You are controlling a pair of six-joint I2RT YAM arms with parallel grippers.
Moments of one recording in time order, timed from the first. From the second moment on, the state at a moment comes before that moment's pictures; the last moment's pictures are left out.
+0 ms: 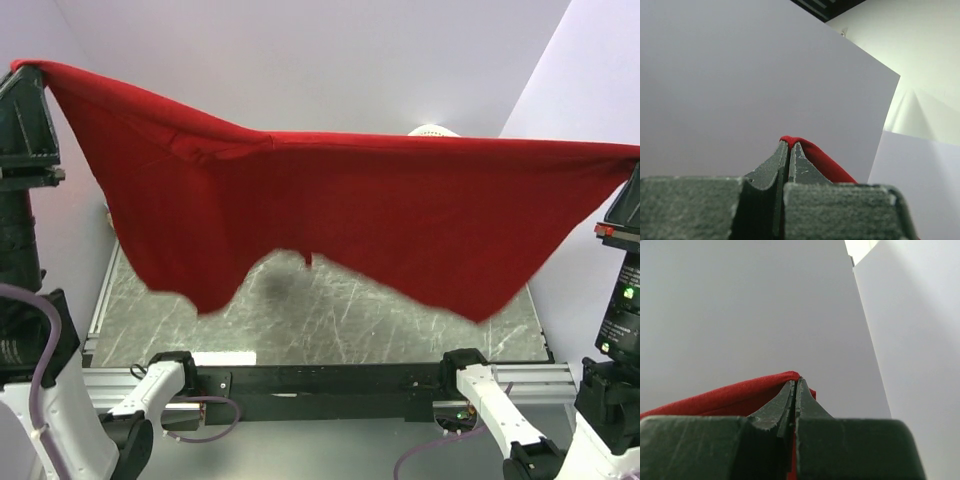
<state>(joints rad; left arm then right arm) 0.07 0.93 1.93 -0.13 0.12 -0.62 0.12 0.70 1.73 -0.30 0.30 0.14</state>
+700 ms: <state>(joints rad) -0.04 2.01 1.66 -0.19 0.40 -0.69 -0.04 1.44 1.10 -0.21 0.28 0.18</state>
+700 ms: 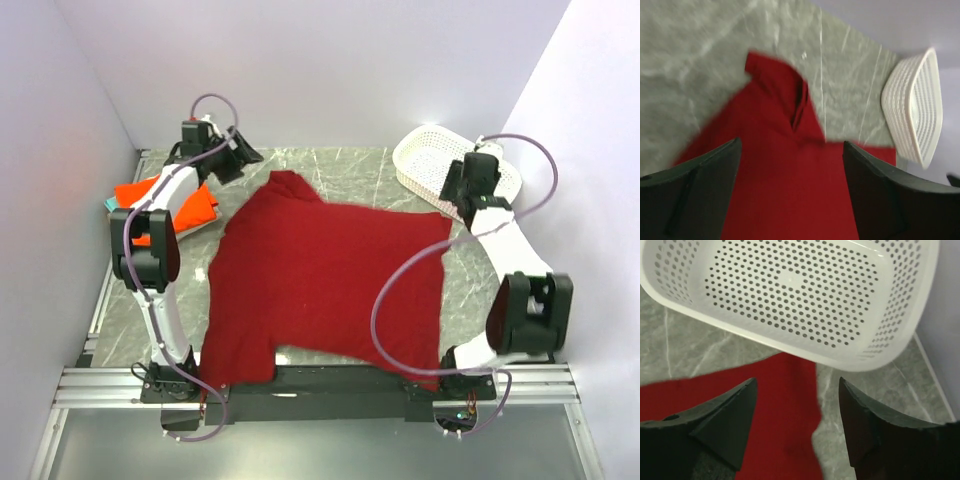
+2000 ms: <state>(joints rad) -0.15 1.76 1.03 -0.25 0.28 -0.56 0.17 1.49 0.82 -0.44 -0.13 0.57</state>
